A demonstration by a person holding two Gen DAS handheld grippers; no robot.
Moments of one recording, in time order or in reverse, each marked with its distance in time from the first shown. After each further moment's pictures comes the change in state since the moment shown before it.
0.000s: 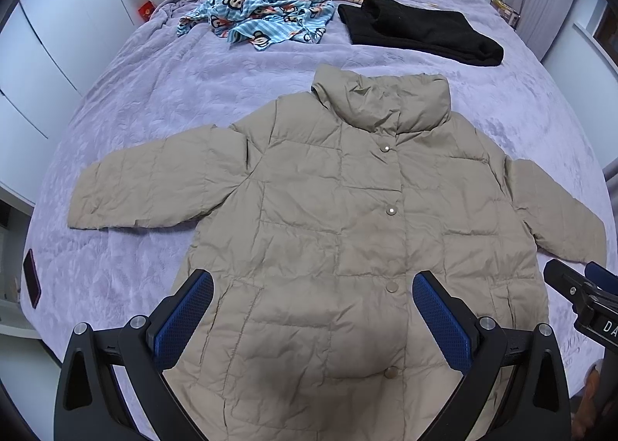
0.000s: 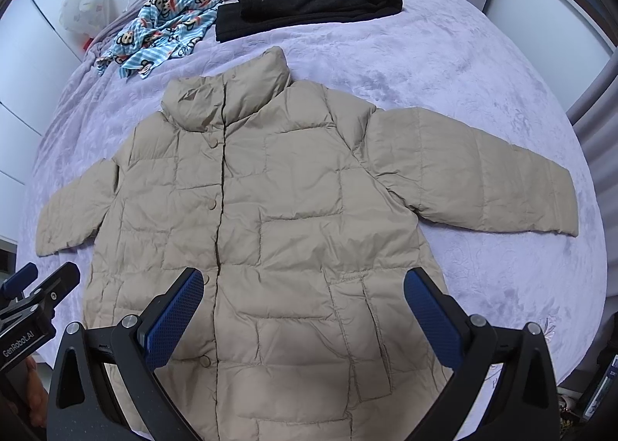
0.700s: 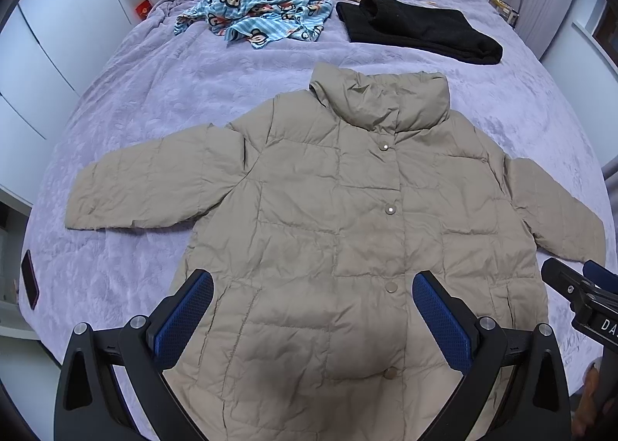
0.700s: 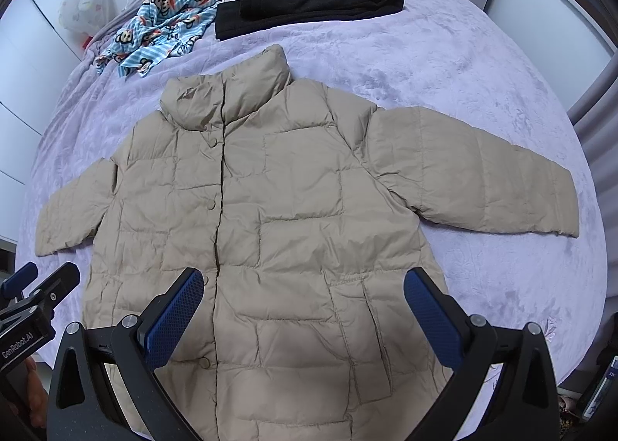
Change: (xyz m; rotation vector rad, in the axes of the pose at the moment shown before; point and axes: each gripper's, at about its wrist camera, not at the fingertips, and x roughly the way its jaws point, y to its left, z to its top) left arm 0.000 -0.005 0.000 0.002 0.004 -0.001; right arm 0.002 -0.001 0.002 0.004 0.004 0.001
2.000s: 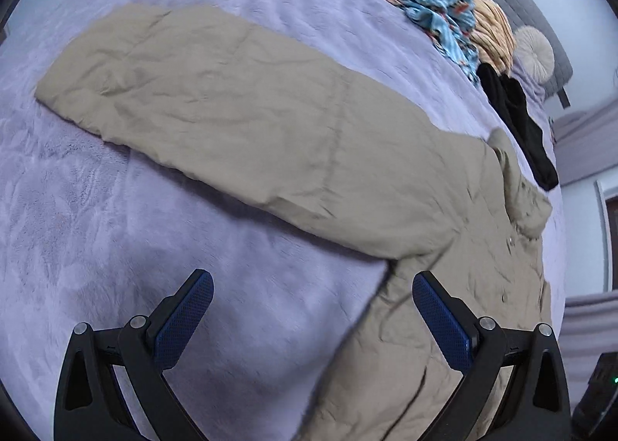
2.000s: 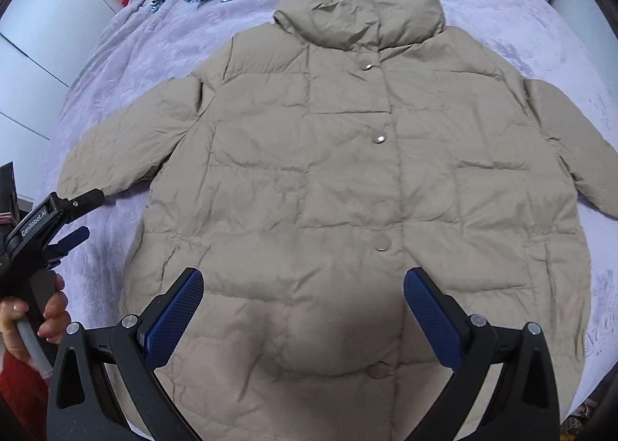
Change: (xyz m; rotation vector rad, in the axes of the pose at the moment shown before) left arm 0.164 0.300 -0.019 -0.507 0.047 -0.289; right arm 0.086 0.179 -0.050 -0.088 0.105 0.124
